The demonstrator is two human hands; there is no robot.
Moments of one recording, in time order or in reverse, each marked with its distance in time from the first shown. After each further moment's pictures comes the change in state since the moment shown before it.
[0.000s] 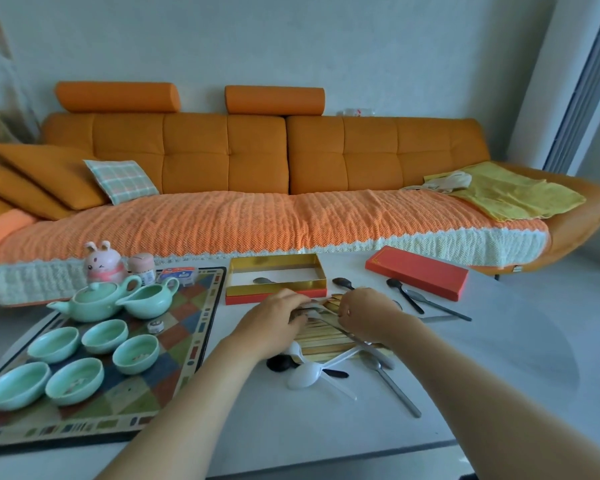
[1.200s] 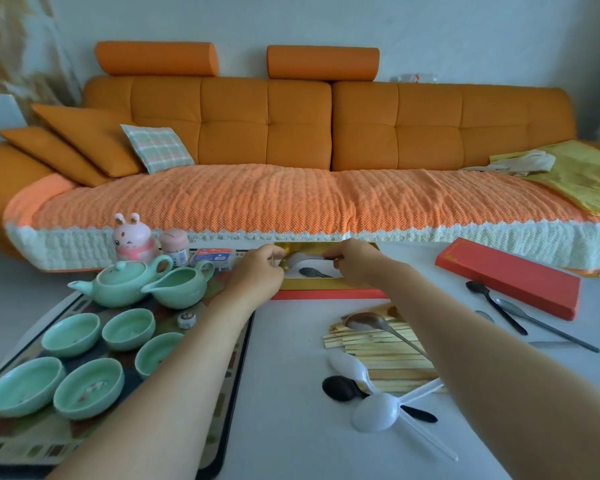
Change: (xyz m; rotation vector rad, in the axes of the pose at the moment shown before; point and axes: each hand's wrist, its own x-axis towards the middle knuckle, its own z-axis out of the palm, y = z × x) left_hand 0.054 -0.120 -0.041 -0.217 0.237 -0.438; right_hand 0.143 -0.080 -0.008 0.332 -0.018 -0.151
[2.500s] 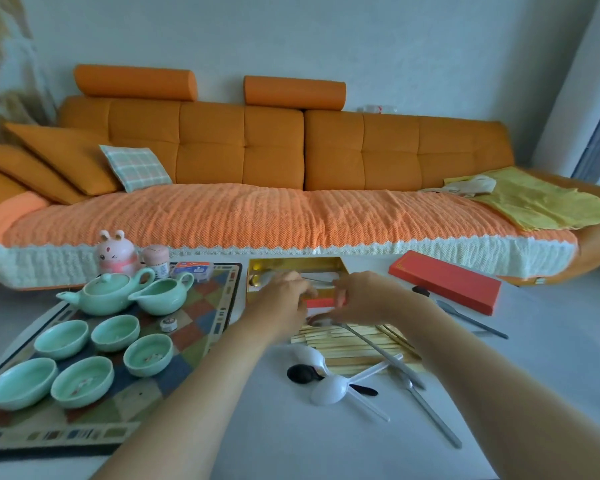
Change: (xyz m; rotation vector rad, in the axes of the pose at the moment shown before) left_hand -0.070 0.061 0.026 0.233 -0.134 0.441; right_hand -0.130 0.005 -0.041 -0.249 -0.056 0.009
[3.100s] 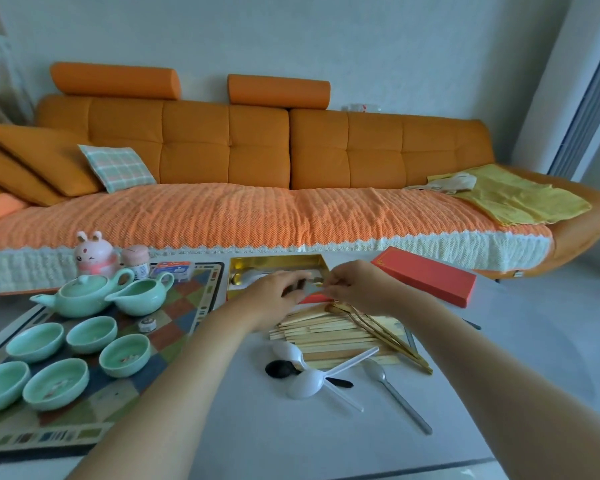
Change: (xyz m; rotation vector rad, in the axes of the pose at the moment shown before) left_hand 0.006 0.017 -0.010 -0.188 -0.200 -0.061; right_hand -0.018 0.031 -0.006 0.383 0.114 -0.078
